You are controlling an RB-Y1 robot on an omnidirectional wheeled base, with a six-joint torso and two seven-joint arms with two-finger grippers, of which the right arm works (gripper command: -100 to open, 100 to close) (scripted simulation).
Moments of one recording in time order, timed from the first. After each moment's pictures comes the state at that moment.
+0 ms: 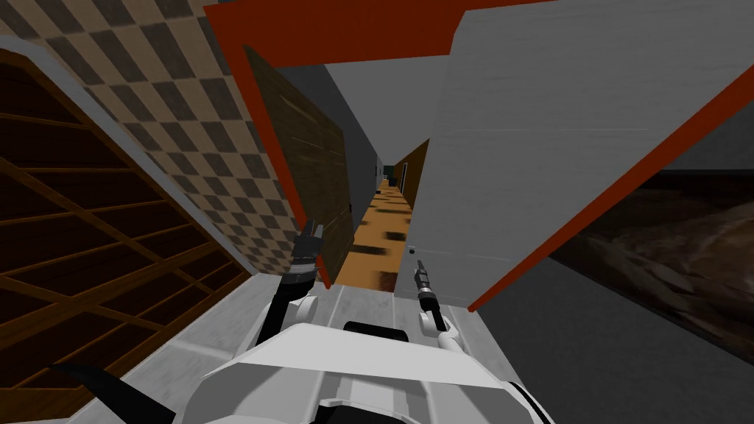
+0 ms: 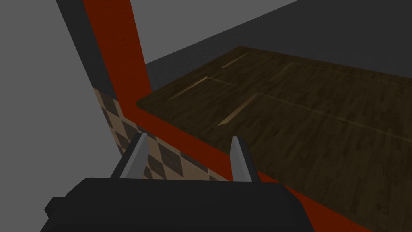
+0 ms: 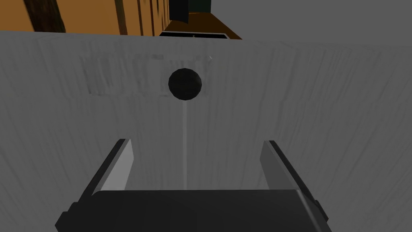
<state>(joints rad) -0.18 -0.12 0.01 -0.58 -0.08 -0.82 -0.07</state>
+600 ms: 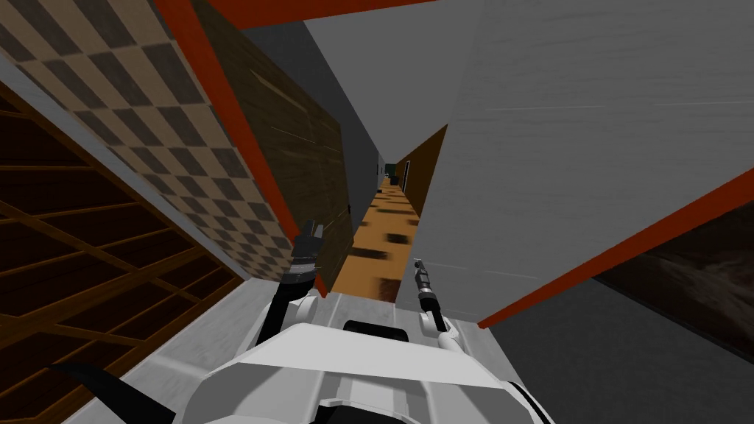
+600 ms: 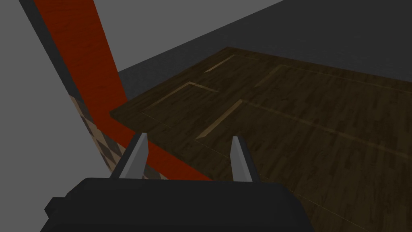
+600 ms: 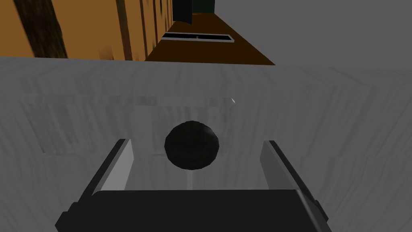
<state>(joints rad) -0.19 -0.12 0.00 -0.57 -0.09 -0.83 -0.06</state>
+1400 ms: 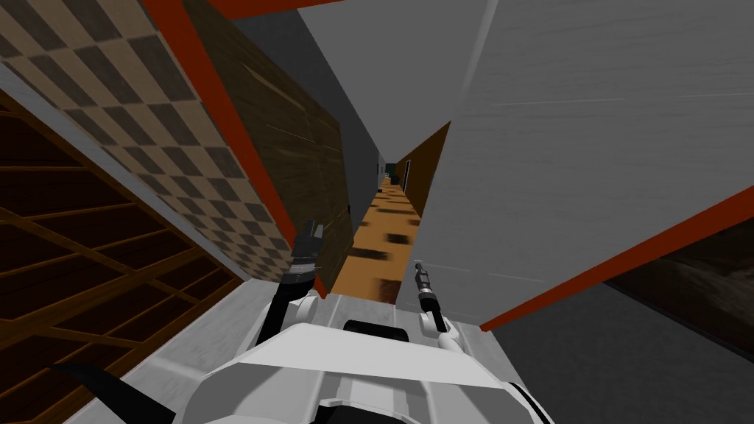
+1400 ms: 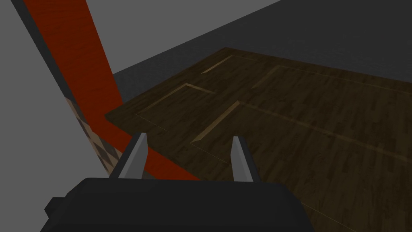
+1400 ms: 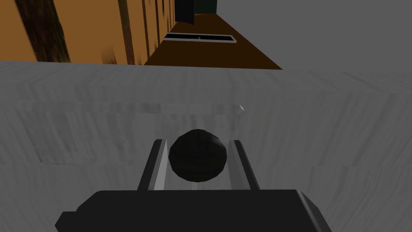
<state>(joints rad) -0.18 -0.12 0.00 -0.57 -0.09 -0.82 -0.06</state>
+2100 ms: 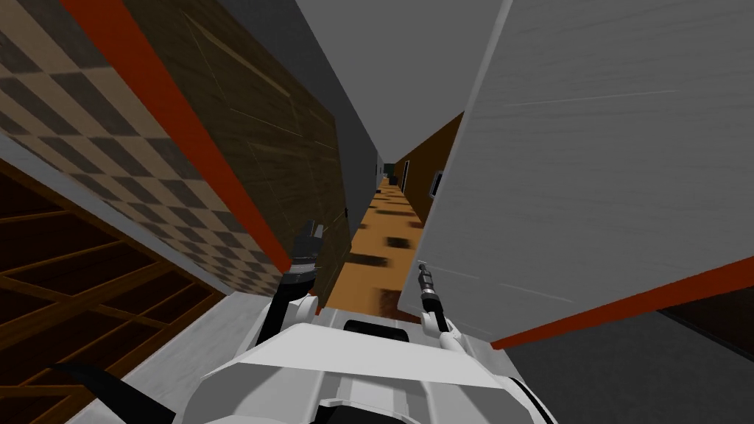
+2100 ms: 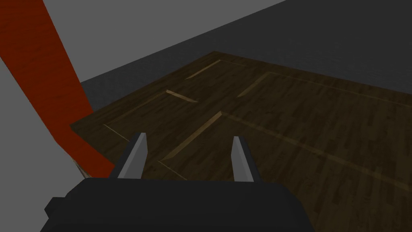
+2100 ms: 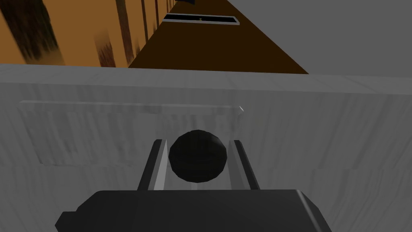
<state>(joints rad) -0.21 -0.12 -0.04 -0.50 -0.12 -0.85 -0.05</state>
